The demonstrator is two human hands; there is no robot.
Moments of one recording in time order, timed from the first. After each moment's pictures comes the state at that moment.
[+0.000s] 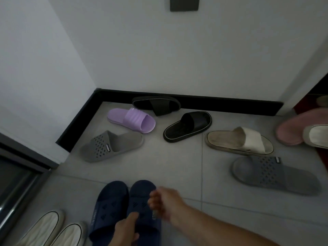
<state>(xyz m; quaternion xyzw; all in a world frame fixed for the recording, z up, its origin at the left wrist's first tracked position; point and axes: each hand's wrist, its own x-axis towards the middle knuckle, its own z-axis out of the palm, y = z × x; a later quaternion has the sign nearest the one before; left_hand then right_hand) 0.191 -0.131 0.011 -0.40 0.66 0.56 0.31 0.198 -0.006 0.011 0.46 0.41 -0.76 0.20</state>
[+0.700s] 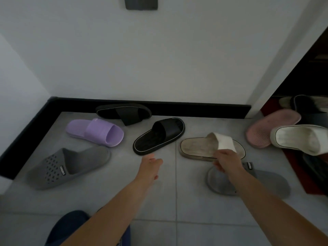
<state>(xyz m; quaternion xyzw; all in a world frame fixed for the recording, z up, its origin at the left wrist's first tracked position) 0.094 0.072 -0.009 -0.05 0.74 0.56 0.38 0.219 0.277 -0.012 0.57 0.61 -0.54 -0.10</state>
